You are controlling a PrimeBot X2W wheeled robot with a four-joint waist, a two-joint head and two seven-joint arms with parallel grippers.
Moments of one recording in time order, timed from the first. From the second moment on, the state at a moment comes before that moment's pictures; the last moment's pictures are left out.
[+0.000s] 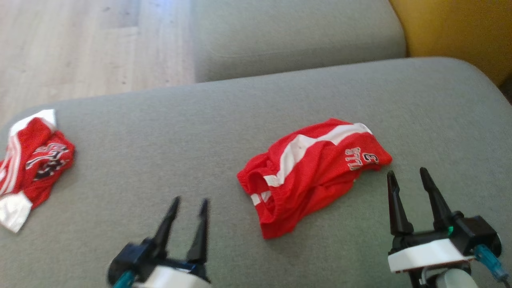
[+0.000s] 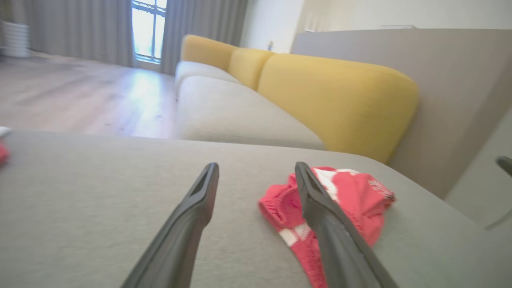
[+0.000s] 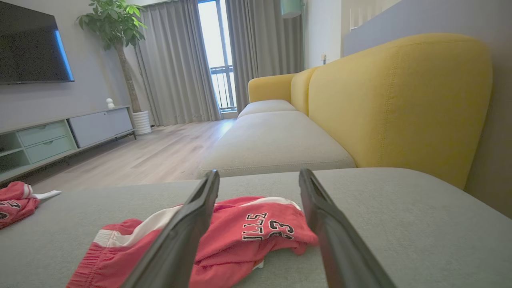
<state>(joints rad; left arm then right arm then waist) -0.04 0.18 -0.52 0.19 -0.53 0.01 -0.25 0.05 -0.05 0.04 0.14 0.12 0.13 -0.26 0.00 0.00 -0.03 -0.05</state>
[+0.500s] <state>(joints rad) 0.24 0.09 -0.20 0.03 -0.23 0.08 -0.25 0.15 -0.05 0.06 0.16 0.11 0.13 -0.26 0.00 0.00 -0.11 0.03</state>
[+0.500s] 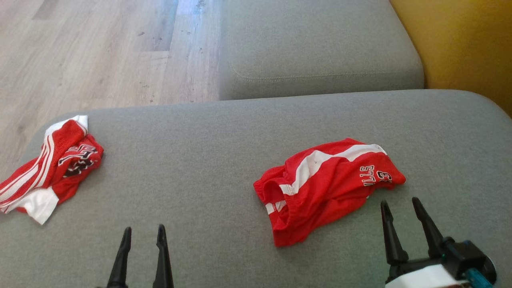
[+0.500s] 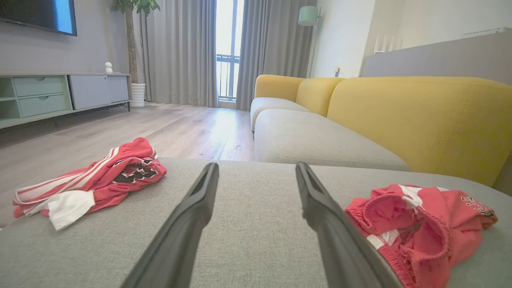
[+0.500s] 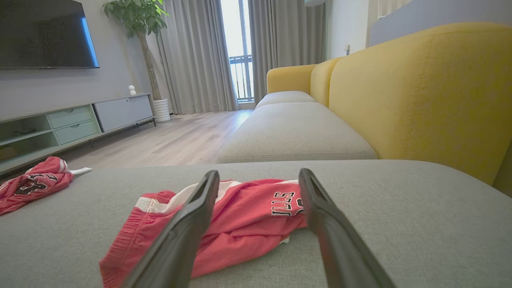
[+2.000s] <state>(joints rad) 0.06 0.06 -0.42 0.23 -0.45 -0.04 -0.17 0.15 -0.04 0.11 0.16 0.11 0.13 -0.26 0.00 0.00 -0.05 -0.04</state>
